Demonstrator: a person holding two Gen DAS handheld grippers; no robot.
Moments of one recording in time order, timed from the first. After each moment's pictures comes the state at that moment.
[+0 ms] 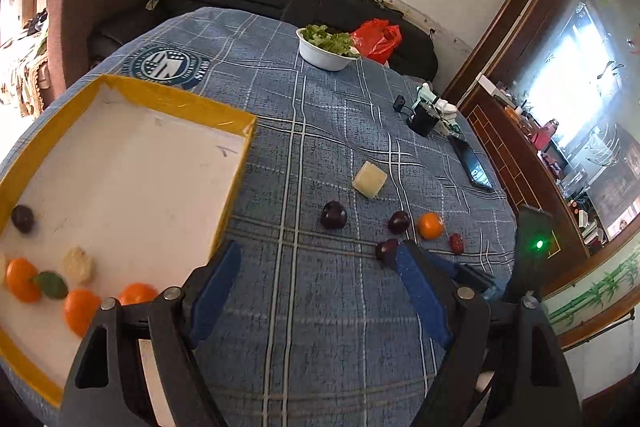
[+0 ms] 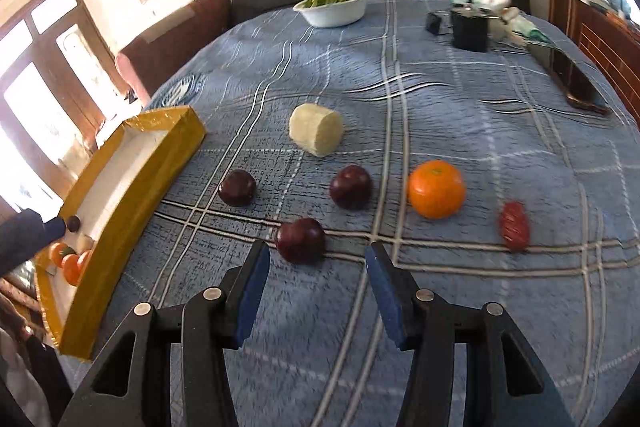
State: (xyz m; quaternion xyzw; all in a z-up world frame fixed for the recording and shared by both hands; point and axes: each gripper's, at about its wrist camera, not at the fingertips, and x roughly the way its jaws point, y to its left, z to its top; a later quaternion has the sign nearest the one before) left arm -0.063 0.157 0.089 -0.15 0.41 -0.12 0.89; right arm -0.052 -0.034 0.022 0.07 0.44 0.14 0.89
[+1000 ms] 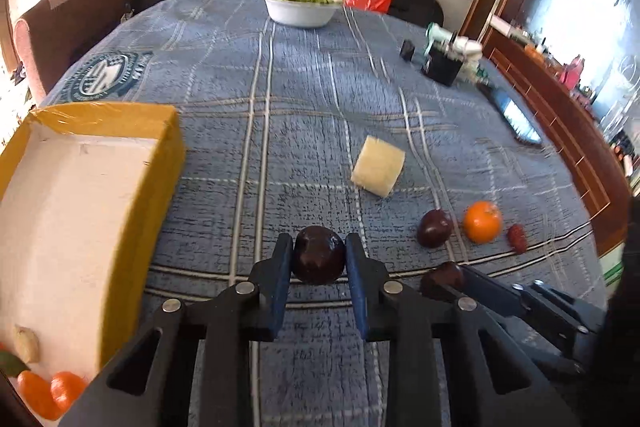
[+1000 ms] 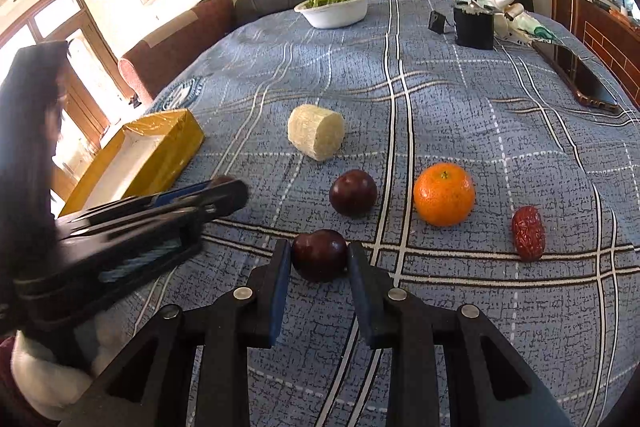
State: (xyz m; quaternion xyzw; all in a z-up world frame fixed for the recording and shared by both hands) left arm -0.002 0.099 0.042 -0.05 0.44 -0.11 0.89; right arm -0.052 -0.041 0.018 0.09 0.43 0.15 0.89
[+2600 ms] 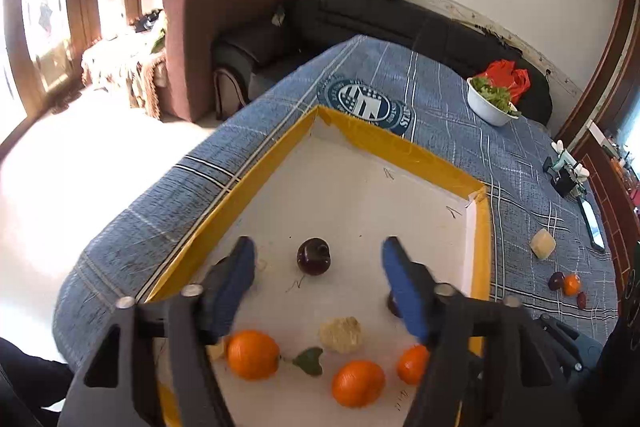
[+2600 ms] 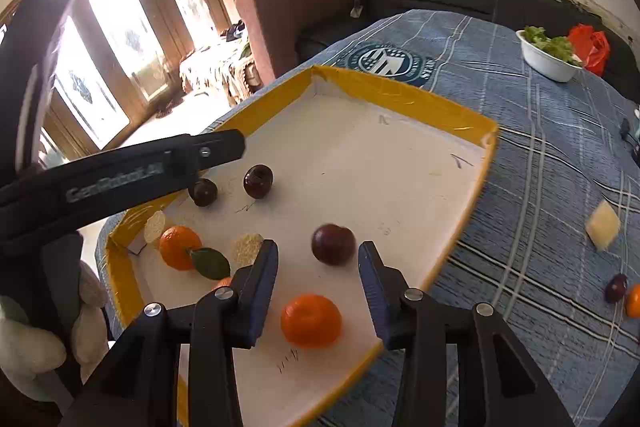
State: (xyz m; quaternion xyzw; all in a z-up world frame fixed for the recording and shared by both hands) left arm -0.079 0.325 0.095 -0.13 0.39 0.10 0.91; right arm -0.069 0.191 0.054 -0.03 0.42 0.30 0.85
